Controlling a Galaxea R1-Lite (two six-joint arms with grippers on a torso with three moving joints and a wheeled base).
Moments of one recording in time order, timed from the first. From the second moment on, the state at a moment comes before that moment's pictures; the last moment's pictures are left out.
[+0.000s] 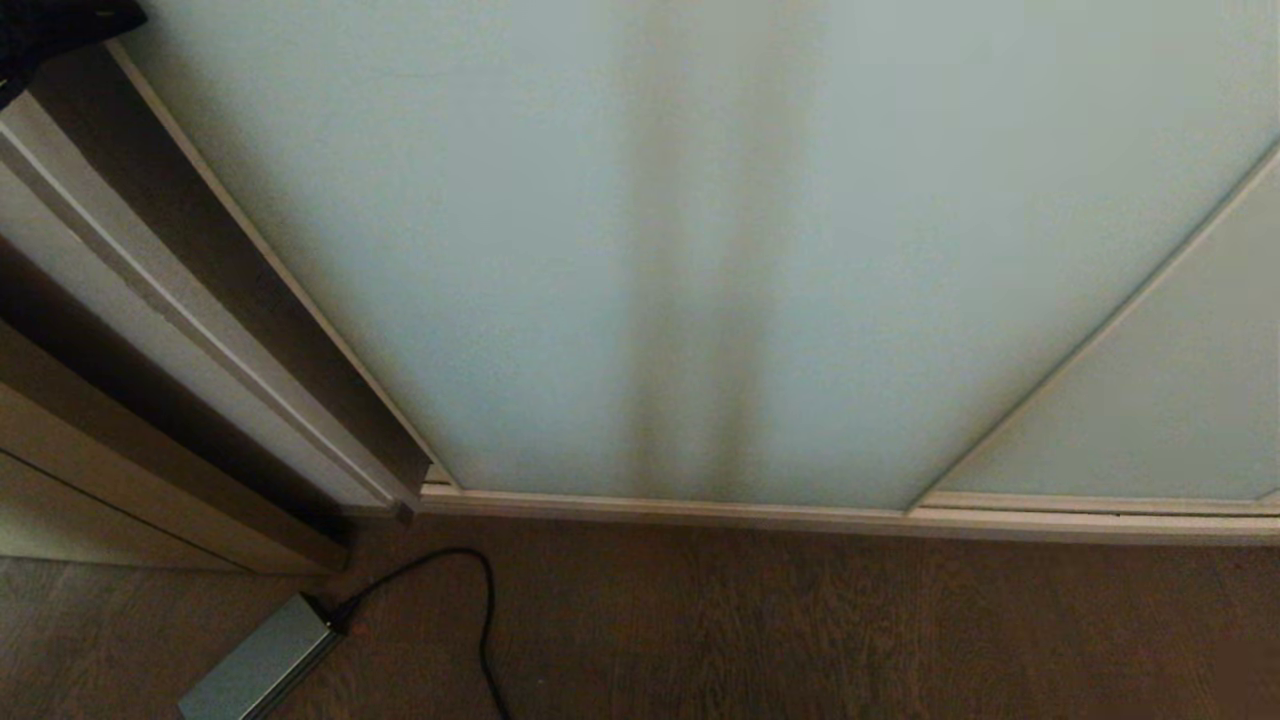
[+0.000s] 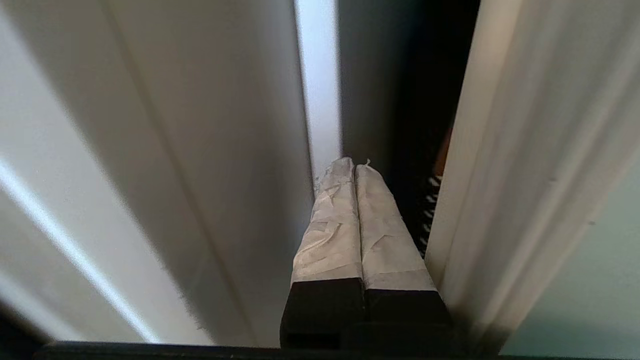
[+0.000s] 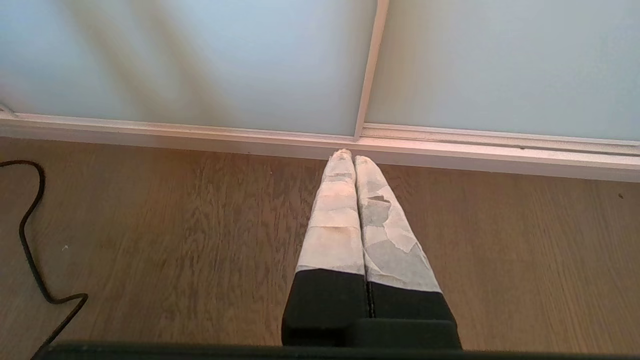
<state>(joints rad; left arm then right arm) 0.16 1.70 -1.72 -0.42 0.16 0.01 0.00 0.00 0.00 0.00 -0.01 0.03</state>
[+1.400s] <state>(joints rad) -0.17 1.52 -1.52 -0.37 0.18 -0.02 0.00 0.00 0.00 0.00 -0.01 0.03</state>
